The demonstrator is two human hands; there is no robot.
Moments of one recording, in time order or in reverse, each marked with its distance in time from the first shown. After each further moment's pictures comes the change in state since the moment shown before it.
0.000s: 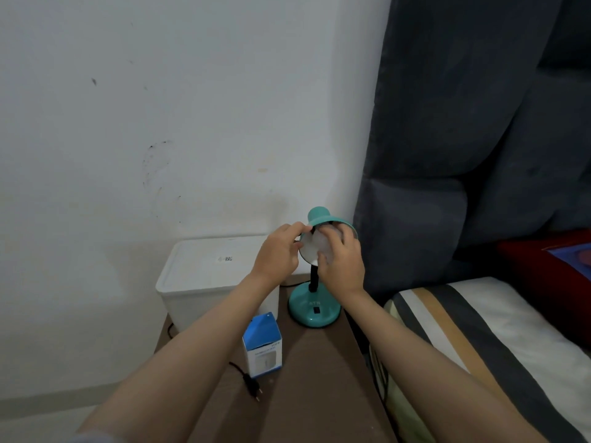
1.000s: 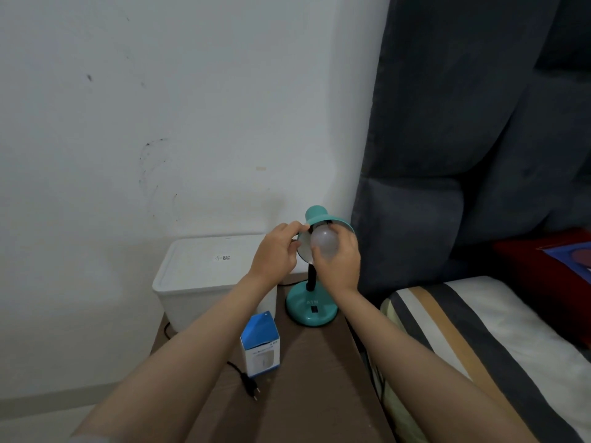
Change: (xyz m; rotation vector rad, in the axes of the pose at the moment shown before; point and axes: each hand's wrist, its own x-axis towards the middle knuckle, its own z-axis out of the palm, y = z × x) left_hand -0.001 -0.005 0.002 -0.021 -0.002 -0.019; right_hand 0.001 -0.011 0.003 0.243 0.103 0.262
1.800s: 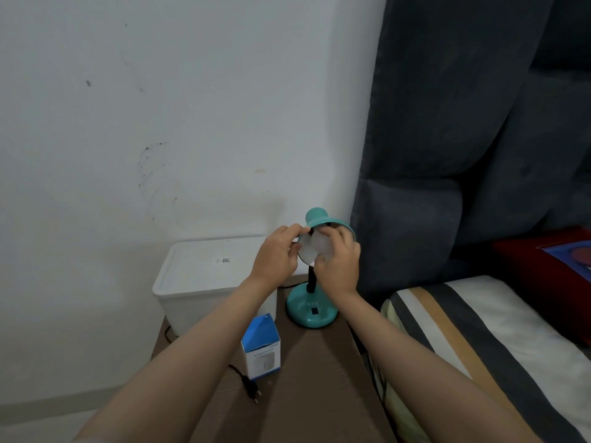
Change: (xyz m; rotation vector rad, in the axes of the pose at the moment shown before) left_hand 0.000 0.002 0.002 -0.010 0.000 -0.016; right_hand -0.002 0.000 0.000 -0.146 -0.030 -0.137
